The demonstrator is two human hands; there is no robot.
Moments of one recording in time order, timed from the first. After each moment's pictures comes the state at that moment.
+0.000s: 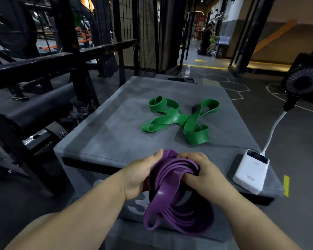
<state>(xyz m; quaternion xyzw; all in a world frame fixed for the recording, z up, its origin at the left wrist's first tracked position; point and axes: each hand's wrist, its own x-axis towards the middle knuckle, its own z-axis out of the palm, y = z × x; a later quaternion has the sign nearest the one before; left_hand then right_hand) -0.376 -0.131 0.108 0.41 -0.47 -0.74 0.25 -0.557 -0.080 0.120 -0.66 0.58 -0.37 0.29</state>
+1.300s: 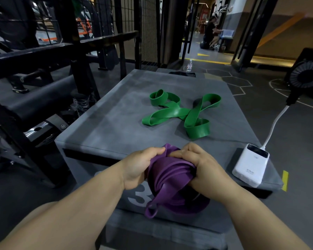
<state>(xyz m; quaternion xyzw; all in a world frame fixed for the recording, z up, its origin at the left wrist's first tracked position) -0.375 -0.131 0.110 0.41 -0.46 -0.74 0.26 -0.563 -0.083 0.108 -0.79 0.50 -0.31 0.18</state>
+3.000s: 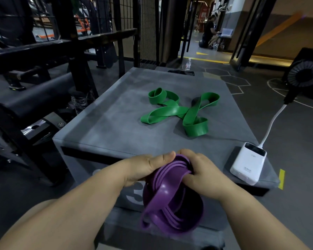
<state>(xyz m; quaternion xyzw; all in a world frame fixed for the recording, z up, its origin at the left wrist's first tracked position) -0.372 -0.130 0.107 0.39 -0.66 -0.64 0.10 -0.557 -0.077 0.116 -0.76 0.54 -0.27 0.24</state>
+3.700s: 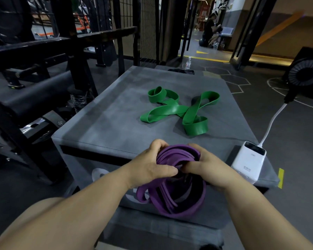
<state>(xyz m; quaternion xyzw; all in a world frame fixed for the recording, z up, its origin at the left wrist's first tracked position) -0.376 -0.125 0.106 0.36 -0.72 -0.55 0.23 -0.567 -0.087 0.116 -0.54 0.55 -0.36 0.52</state>
